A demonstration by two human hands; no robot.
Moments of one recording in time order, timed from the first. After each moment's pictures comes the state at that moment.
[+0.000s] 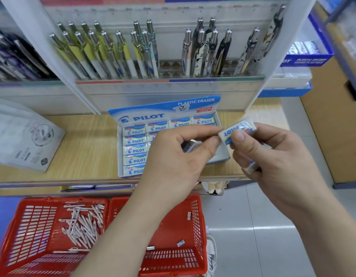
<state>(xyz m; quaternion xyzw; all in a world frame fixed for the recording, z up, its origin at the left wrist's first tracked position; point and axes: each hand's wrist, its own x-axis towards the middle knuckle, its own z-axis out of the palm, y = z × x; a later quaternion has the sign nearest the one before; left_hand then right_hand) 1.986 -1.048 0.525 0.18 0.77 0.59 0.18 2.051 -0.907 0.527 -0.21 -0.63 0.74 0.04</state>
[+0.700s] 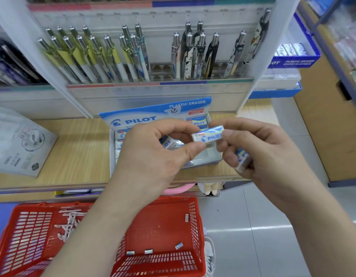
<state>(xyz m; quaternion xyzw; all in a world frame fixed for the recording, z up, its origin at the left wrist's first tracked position) 1.973 -1.061 0.532 0.18 0.80 0.55 0.16 2.044 -0.902 0.535 -0.22 -0.65 0.72 0.00</state>
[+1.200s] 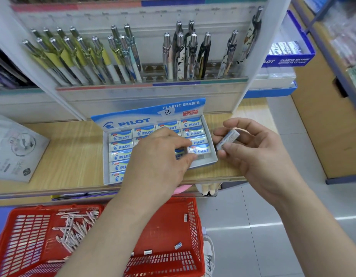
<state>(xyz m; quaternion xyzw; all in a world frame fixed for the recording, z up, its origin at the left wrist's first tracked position) 1.973 -1.046 0.502 0.23 0.92 0.31 0.07 2.042 -0.887 0.497 -0.24 -0.55 0.80 0.05</state>
